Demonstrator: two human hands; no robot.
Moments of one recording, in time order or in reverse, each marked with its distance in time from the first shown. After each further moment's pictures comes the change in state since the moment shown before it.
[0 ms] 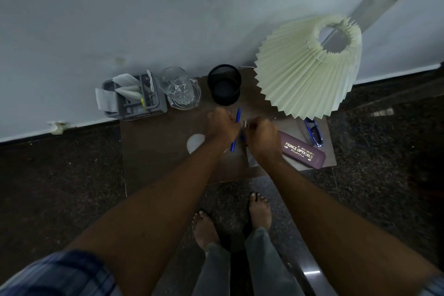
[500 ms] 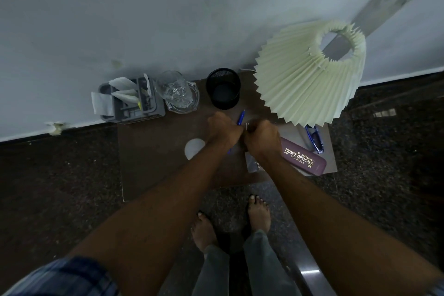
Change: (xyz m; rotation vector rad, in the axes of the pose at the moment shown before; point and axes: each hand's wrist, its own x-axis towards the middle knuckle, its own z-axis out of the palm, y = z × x) left_hand 0.008 0.009 0.007 -0.071 -0.028 -0.162; right_hand 0.029 0.022 0.014 0.012 -0.061 -0.012
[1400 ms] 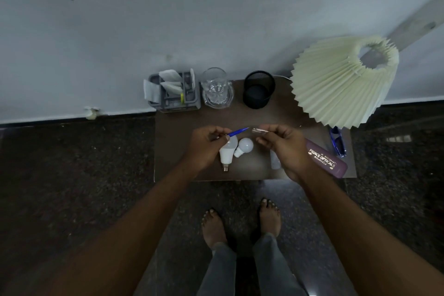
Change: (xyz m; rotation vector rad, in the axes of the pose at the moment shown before) left_hand -0.068 -0.095 -0.113 -0.377 -0.052 0.267; right_hand -0.071 -0.050 -0.025 0.889 -0.221 0.109
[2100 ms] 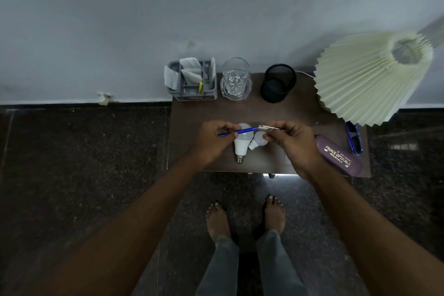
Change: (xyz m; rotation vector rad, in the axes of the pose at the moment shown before) left_hand -0.016 -0.013 -0.028 0.058 -0.027 0.044; right_hand -0.017 0.007 0.021 -0.147 -0.080 -0.067
